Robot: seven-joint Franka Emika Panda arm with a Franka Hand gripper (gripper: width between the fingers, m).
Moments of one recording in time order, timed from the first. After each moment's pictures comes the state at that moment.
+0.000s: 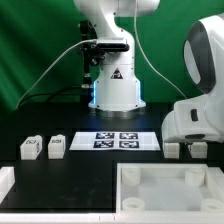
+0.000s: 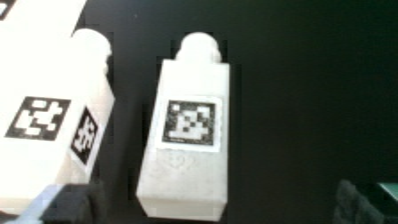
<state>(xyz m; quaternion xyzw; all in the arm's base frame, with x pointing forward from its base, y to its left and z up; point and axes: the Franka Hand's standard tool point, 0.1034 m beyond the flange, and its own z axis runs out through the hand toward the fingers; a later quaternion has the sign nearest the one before) 0.404 0.177 0.027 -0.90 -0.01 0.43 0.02</state>
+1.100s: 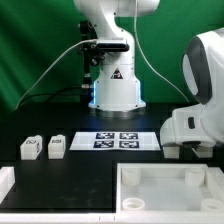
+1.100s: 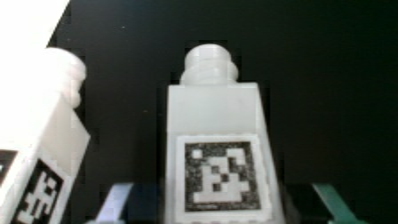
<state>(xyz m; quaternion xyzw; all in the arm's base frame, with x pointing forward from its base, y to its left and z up) 0.378 0.179 0.009 -0.90 -0.01 0.44 0.01</state>
